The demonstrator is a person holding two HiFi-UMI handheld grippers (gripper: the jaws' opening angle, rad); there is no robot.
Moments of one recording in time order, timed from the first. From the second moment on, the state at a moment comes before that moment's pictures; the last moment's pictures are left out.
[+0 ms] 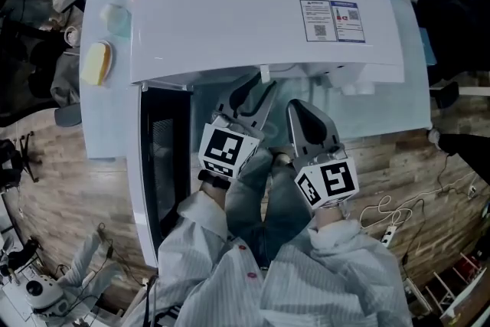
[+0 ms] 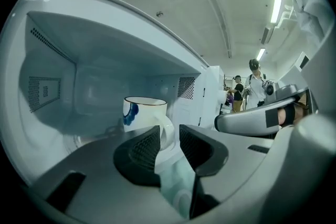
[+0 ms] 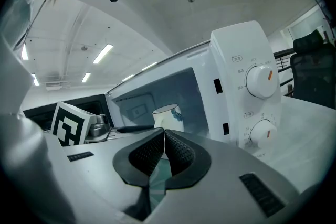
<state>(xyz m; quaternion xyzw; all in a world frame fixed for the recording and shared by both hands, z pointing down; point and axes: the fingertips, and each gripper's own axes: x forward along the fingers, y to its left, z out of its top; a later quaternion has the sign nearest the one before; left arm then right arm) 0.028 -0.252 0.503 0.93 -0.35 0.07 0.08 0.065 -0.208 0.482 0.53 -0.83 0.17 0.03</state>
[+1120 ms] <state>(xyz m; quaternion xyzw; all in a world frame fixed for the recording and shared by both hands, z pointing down) 0.039 -0.260 0.499 0.94 -0.32 0.10 0.02 0.063 -0.205 0.496 0.53 -0.82 0.20 0.04</state>
